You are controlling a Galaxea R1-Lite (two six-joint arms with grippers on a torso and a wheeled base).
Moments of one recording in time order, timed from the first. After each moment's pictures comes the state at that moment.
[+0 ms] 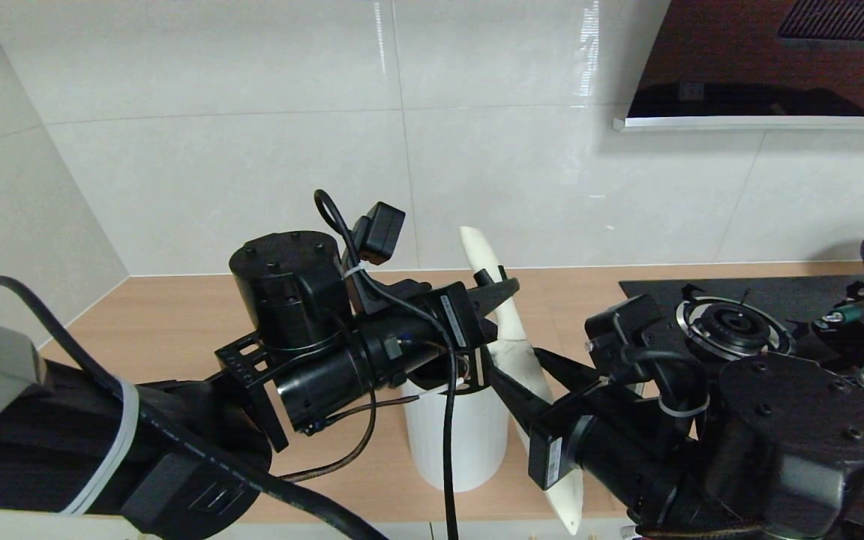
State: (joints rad) left arm -0.70 1.85 -0.83 -1.04 -0.21 -0.62; right arm 1.01 1.72 -0.57 -1.12 -0.41 0.07
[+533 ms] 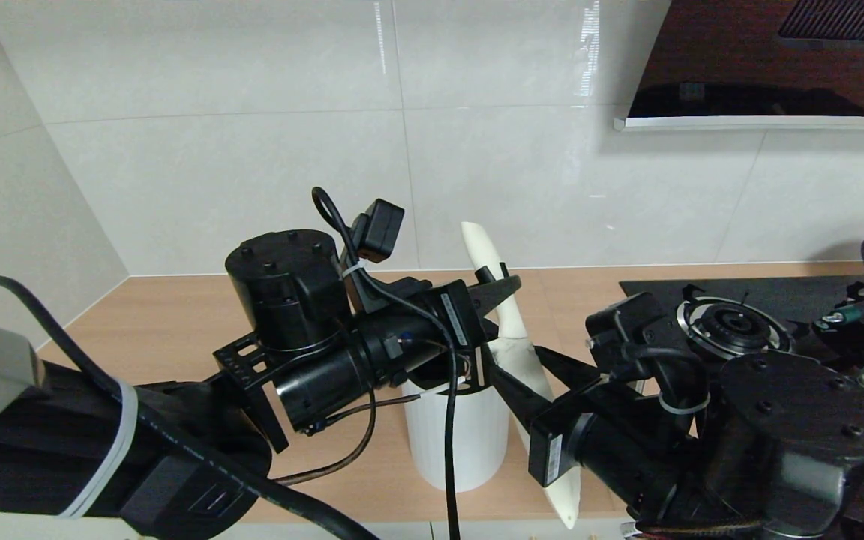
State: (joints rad) left arm -0.70 1.85 -0.83 -1.06 -0.21 -0.62; right arm 1.01 1.72 -0.57 -1.12 -0.42 0.07
